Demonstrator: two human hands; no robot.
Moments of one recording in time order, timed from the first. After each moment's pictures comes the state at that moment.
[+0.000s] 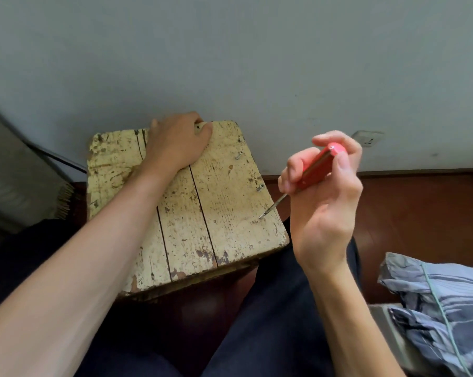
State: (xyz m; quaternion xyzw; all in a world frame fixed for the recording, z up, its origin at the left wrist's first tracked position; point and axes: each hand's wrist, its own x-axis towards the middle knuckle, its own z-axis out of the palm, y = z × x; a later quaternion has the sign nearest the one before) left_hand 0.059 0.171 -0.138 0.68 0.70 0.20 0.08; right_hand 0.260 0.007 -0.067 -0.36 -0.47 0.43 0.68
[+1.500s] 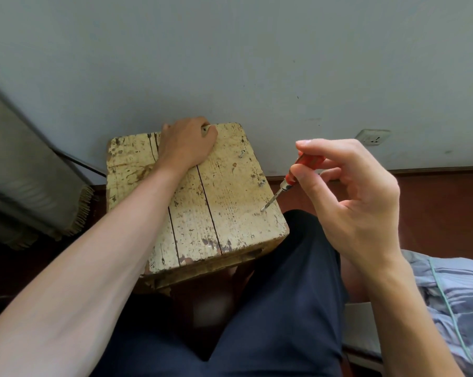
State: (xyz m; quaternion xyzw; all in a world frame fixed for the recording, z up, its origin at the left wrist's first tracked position) left_hand 0.063 0.165 -0.139 0.68 0.70 0.21 0.07; right_hand 0.324 -0.008 -0.057 -0.39 -0.76 0.13 0.50
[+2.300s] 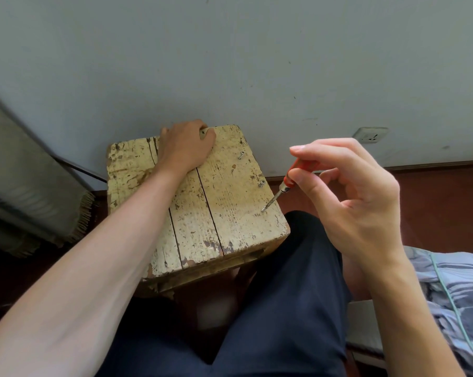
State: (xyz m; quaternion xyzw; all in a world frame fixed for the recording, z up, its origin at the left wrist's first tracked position) left_hand 0.060 0.168 -0.141 0.68 0.69 0.21 0.07; right_hand 0.320 -0.011 -0.054 -0.40 -0.75 0.15 0.51
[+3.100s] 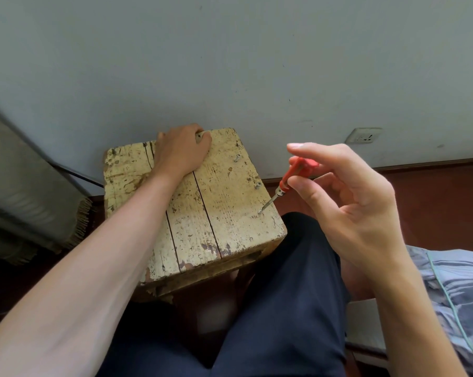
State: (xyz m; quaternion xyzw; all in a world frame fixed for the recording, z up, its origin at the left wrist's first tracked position) left_hand 0.061 0.167 -0.141 0.68 0.69 0.21 0.08; right_hand 0.327 -0.019 -0.053 -0.40 -0.75 0.18 0.49
